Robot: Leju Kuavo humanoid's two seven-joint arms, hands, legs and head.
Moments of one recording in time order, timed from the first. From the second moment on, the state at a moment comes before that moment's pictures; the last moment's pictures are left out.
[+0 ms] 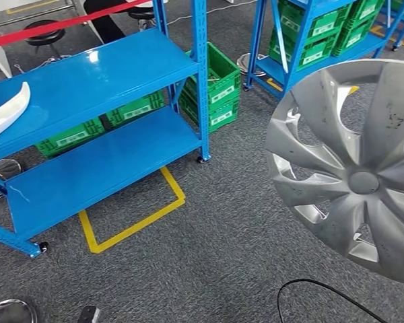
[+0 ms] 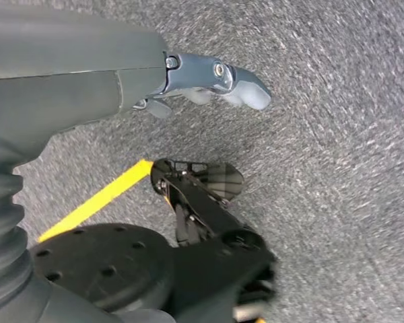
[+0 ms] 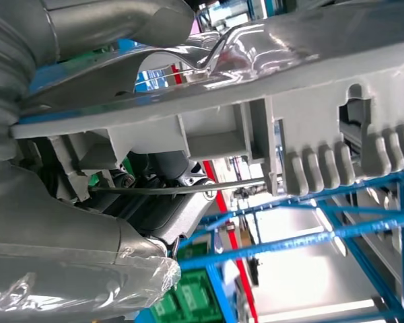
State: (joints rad) left arm -0.04 -0.17 1.30 -0.20 -1.03 -0.12 -0.33; right arm 0.28 0.00 -0.35 -1.90 -0.59 0.29 -0.37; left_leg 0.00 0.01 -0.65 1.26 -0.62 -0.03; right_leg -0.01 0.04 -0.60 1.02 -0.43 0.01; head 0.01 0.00
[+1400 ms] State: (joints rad) left arm -0.04 -0.17 1.31 -0.20 -1.05 -0.08 -0.33; right arm 0.29 0.07 -0.39 -1.93 -0.53 0.26 -0.38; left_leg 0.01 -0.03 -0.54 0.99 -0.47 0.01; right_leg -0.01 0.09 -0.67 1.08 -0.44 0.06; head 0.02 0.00
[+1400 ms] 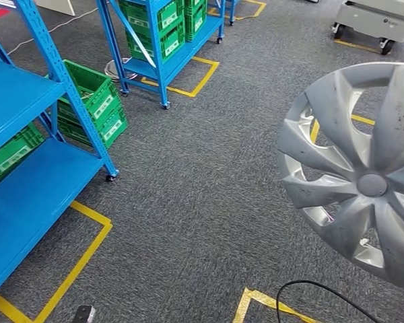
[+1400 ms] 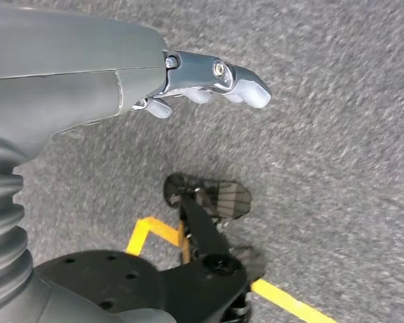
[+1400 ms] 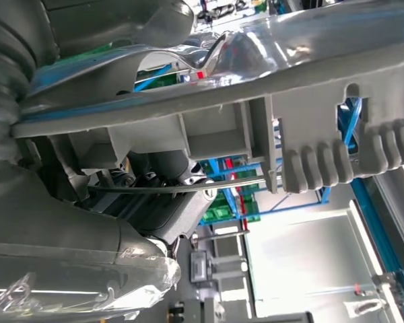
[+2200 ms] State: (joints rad) left arm -0.03 -0.17 1.31 -0.20 -1.06 -0.08 -0.31; right arm 0.29 0.07 -0.41 -1.94 -0.55 0.26 -0.38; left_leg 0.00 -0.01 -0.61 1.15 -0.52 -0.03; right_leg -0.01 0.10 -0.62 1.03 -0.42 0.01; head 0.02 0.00
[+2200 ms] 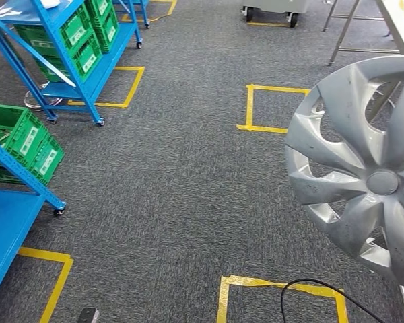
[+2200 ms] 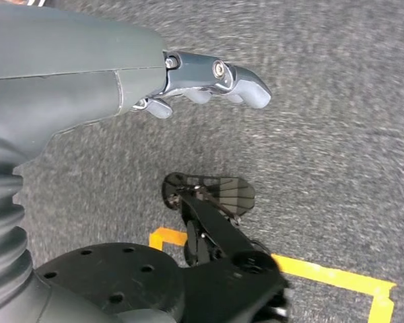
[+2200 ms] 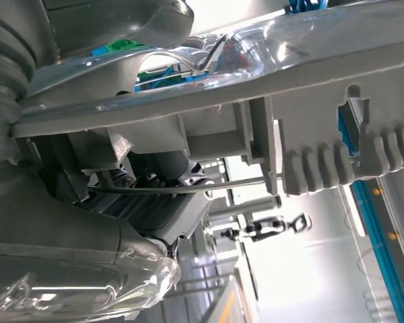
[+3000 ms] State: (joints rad) left arm -0.04 -0.17 1.31 -0.20 -1.07 -0.08 -0.32; right arm 0.30 0.08 -0.50 -1.97 -0.61 0.29 -0.36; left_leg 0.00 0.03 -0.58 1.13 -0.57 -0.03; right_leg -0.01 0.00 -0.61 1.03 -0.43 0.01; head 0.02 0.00
